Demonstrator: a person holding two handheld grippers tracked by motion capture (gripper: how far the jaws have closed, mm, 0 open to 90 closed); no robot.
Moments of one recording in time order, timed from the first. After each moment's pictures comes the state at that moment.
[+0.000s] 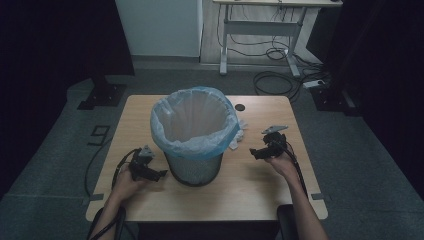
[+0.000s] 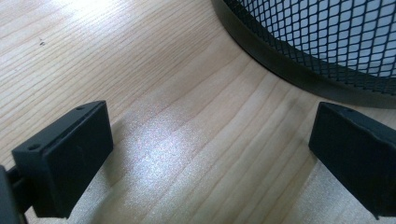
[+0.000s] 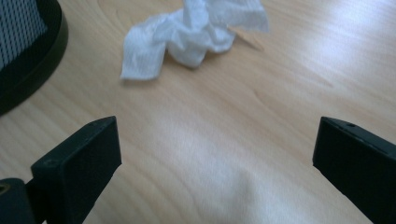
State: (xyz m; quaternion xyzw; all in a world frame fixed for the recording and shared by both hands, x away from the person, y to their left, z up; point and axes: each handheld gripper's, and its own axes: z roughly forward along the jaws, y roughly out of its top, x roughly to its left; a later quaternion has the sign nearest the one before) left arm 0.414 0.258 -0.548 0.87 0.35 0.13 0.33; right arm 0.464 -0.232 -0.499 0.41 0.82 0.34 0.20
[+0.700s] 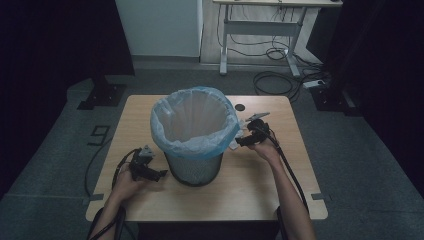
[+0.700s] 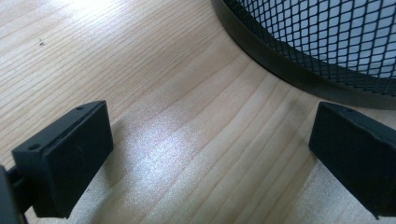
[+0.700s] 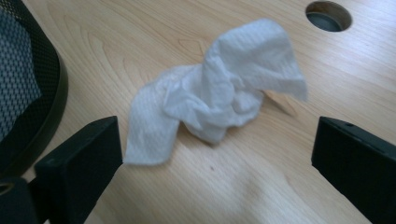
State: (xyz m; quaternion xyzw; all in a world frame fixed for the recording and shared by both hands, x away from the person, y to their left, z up) left arm 0.414 0.258 -0.548 0.87 0.35 0.13 0.33; right arm 0.519 -0.184 -0.500 0.40 0.84 0.34 0.17
